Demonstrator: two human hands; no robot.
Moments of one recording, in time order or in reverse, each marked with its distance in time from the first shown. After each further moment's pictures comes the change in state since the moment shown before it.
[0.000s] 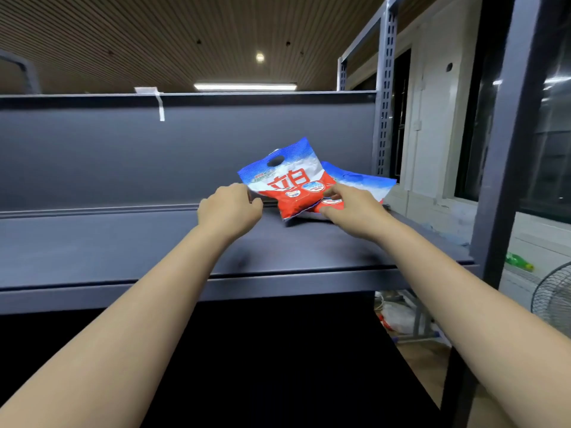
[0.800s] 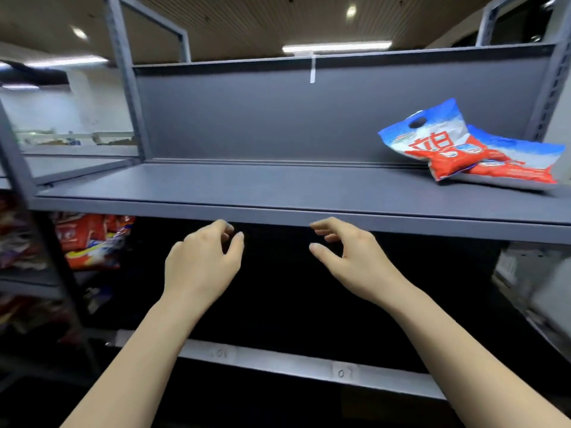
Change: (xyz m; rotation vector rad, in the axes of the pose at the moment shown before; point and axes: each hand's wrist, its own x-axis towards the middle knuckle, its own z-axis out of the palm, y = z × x) left_hand -0.206 -0.283 -0.136 0.003 0.127 -0.221; right_hand -0.163 -0.247 0.172 0.271 -0.161 -0.279
